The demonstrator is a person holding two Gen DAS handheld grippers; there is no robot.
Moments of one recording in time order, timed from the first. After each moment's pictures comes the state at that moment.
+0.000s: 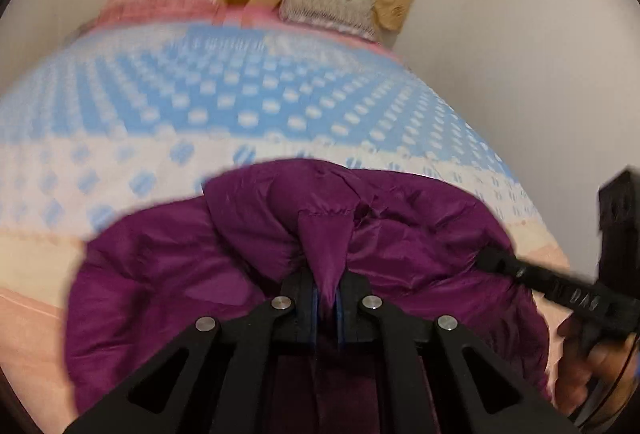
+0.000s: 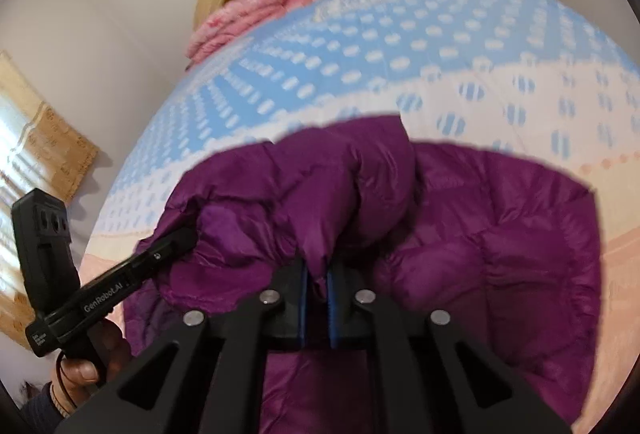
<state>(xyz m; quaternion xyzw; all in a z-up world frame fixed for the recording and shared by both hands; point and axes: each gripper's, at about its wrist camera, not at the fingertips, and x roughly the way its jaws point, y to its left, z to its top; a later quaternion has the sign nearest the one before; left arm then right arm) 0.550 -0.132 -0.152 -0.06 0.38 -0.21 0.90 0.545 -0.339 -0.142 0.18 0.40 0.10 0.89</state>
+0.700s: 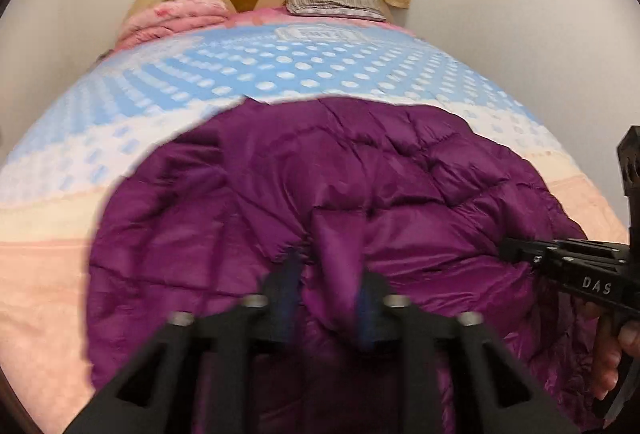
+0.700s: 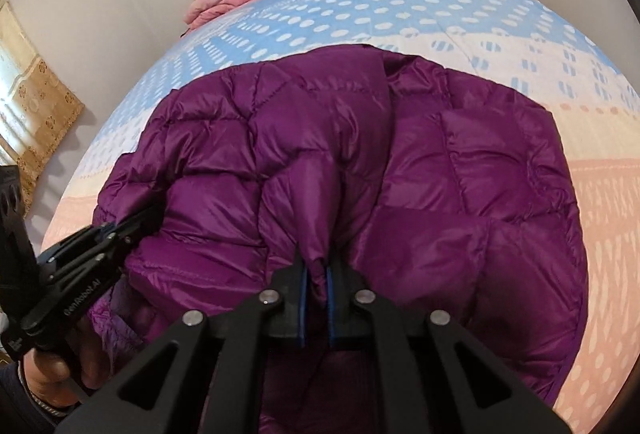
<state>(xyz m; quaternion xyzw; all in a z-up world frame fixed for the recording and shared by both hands) 0.479 -0.143 -0.180 0.04 0.38 -0.14 0.91 0.482 -0.327 -0.187 0.14 0.44 0.07 0.88</state>
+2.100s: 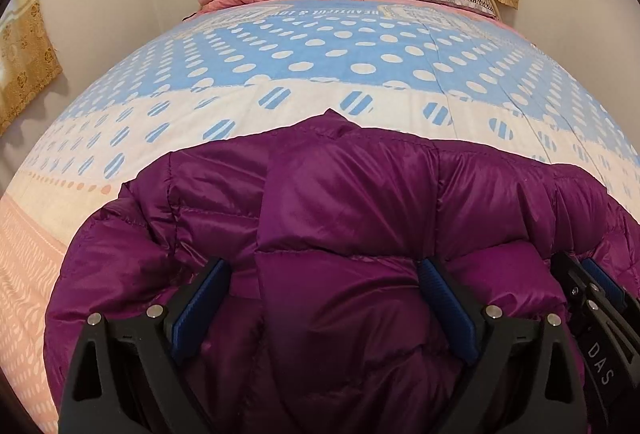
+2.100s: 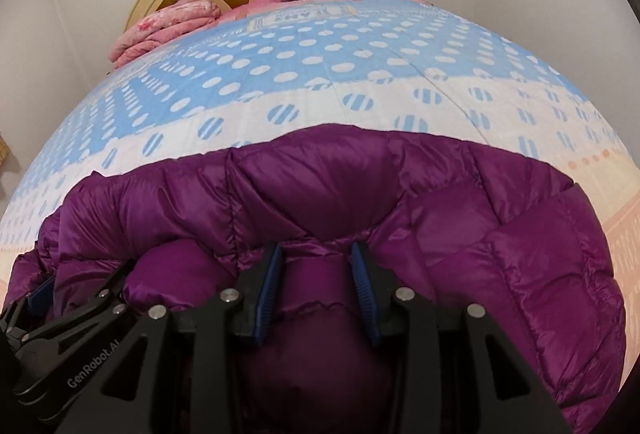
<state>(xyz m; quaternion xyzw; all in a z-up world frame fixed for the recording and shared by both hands) 0.596 -0.153 -0.234 0.01 0.42 0.03 0.91 0.574 -0.303 -0.207 0.11 0.39 -0.09 0.91</state>
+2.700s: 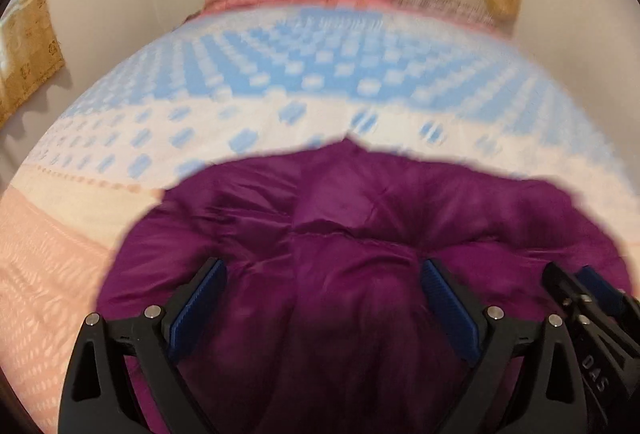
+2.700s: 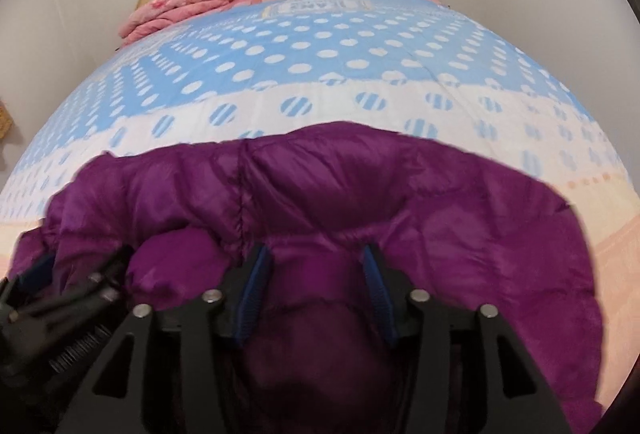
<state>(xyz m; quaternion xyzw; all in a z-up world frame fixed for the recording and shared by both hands) 0.556 -0.131 -0.191 -0.02 0.40 0.01 0.92 0.549 -0.303 -0.176 0.08 0.39 -0.06 0.91</state>
